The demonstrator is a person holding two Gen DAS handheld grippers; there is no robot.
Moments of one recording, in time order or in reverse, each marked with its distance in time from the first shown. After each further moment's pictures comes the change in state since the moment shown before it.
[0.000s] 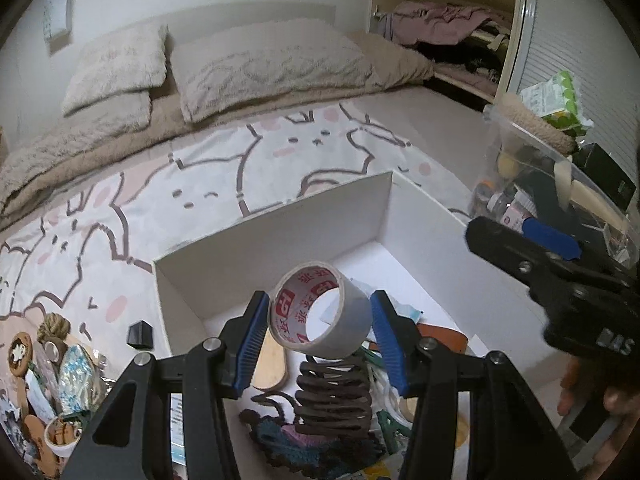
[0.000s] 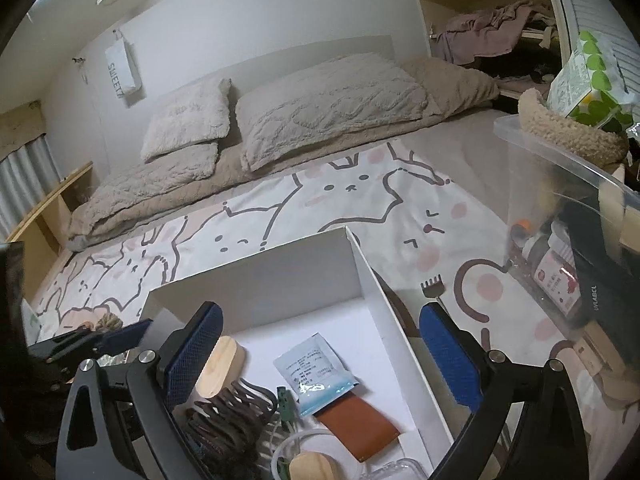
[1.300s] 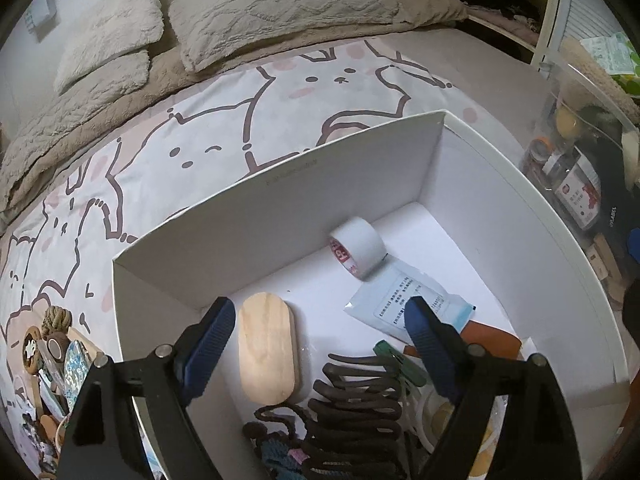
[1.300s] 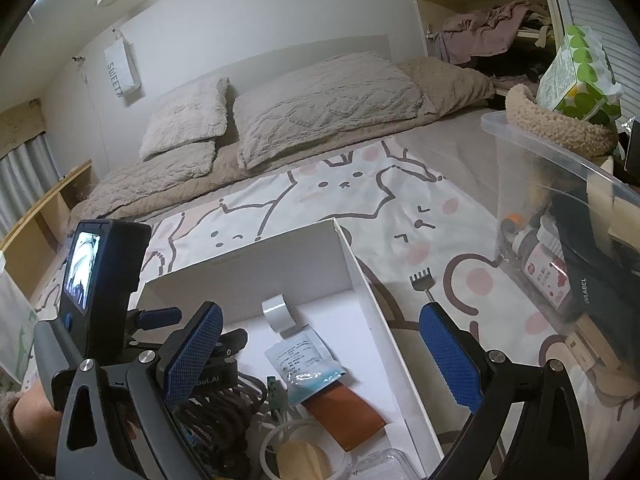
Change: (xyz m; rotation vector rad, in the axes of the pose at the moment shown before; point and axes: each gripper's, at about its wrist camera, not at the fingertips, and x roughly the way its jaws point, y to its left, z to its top) left arm 0.067 -0.005 0.014 0.018 0.189 0.128; right arm -0.005 -0.012 -0.007 0.002 0.004 0.004
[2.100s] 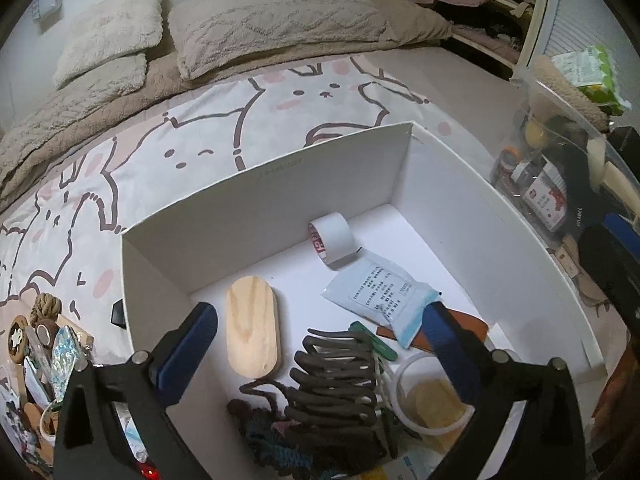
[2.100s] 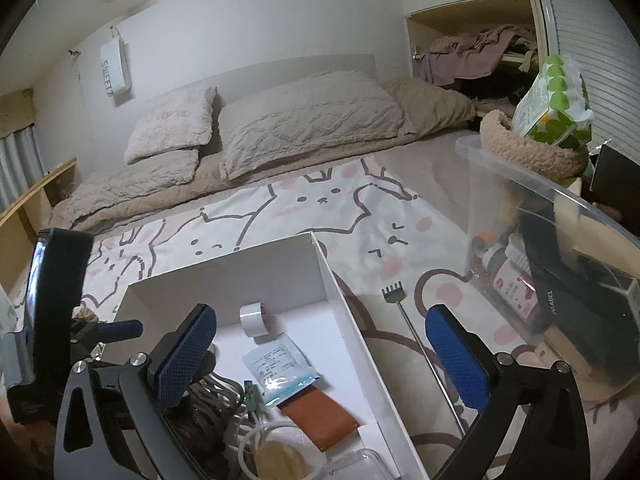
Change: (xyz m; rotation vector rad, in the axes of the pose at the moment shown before) left arm -0.032 0.002 -0.019 -0.018 -0.060 -0.079; right arm -0.019 0.003 -0.002 -0.040 -0.061 -0.099
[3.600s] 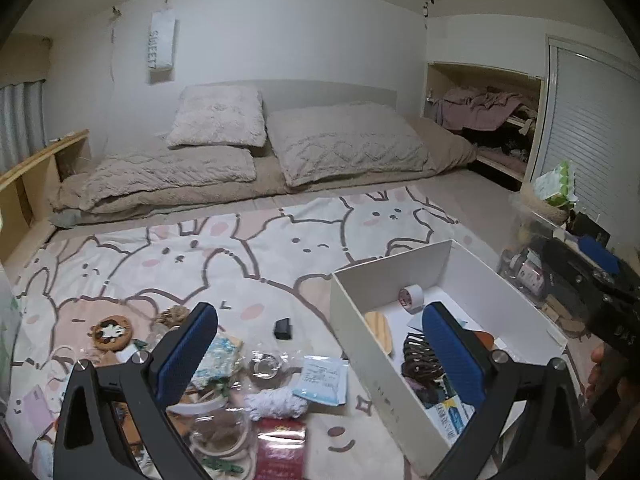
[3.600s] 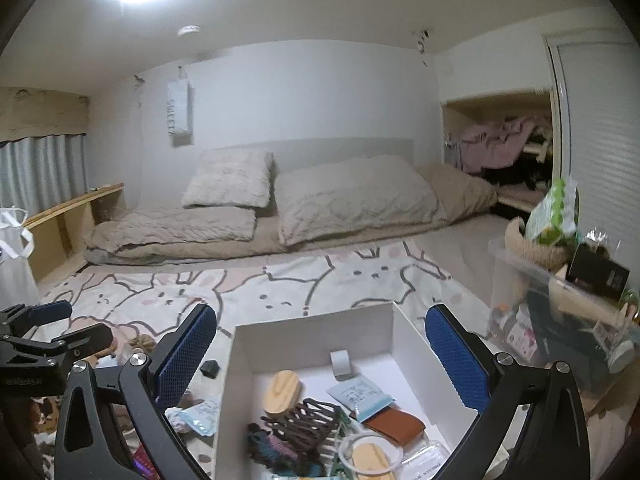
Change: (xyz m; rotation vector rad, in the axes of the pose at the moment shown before) left arm -0.208 0.127 -0.099 -0.123 -0.441 0.107; right arm -0.121 0.110 -0.008 -0.125 -0.280 0.060
